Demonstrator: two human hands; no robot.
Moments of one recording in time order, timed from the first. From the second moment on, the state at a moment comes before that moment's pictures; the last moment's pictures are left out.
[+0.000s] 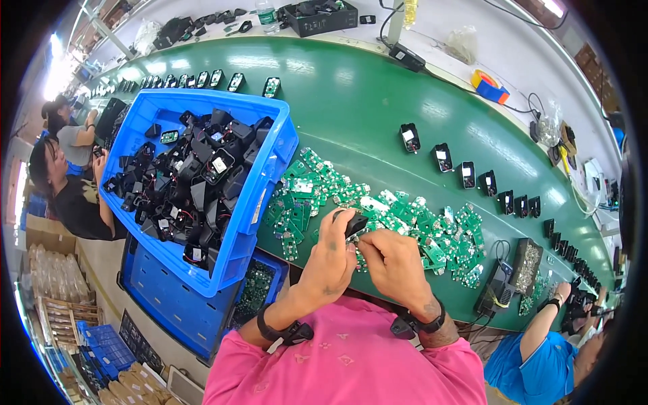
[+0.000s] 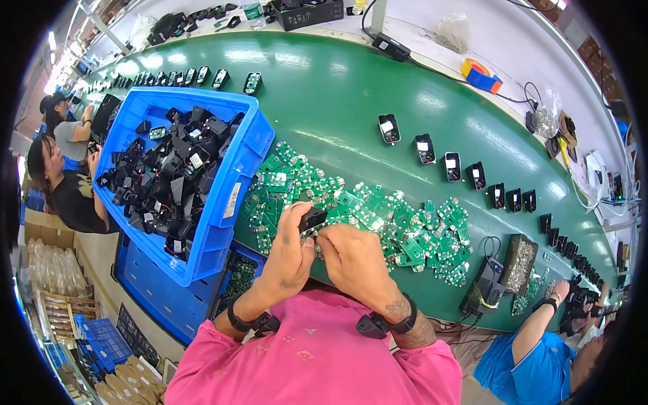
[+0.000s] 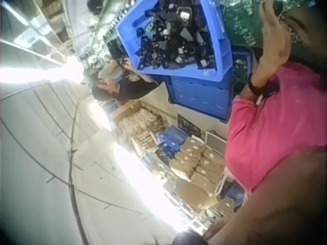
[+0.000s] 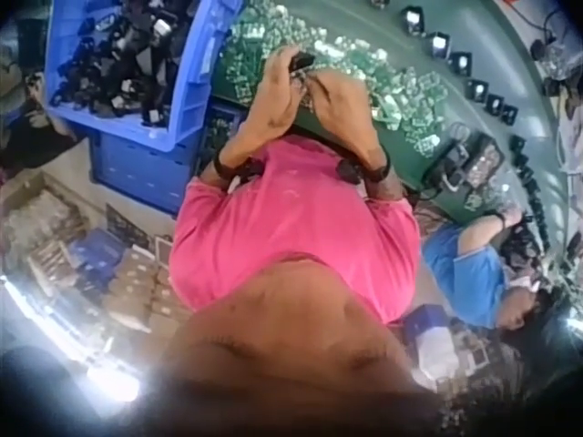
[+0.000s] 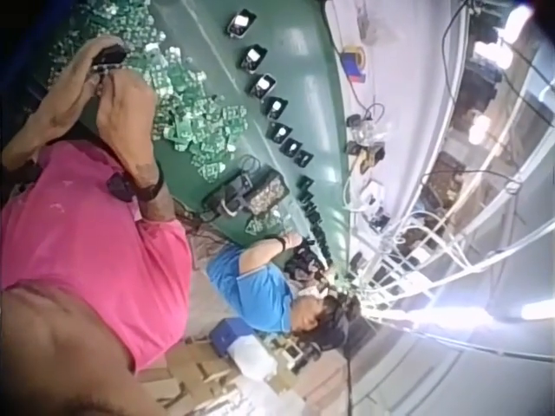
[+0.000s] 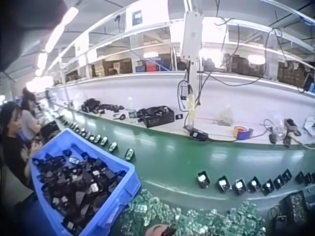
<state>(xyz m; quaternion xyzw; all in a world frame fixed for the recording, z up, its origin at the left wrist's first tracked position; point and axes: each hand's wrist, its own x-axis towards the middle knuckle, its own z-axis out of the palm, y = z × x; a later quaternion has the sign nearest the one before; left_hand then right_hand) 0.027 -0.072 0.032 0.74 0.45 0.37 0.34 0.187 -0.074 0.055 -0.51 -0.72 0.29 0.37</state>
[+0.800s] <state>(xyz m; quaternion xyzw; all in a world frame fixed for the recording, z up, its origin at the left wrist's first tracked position) 0.007 -0.055 -0.011 0.67 0.38 0.34 0.53 0.200 -0.081 0.016 -0.50 -0.50 0.54 0.45</state>
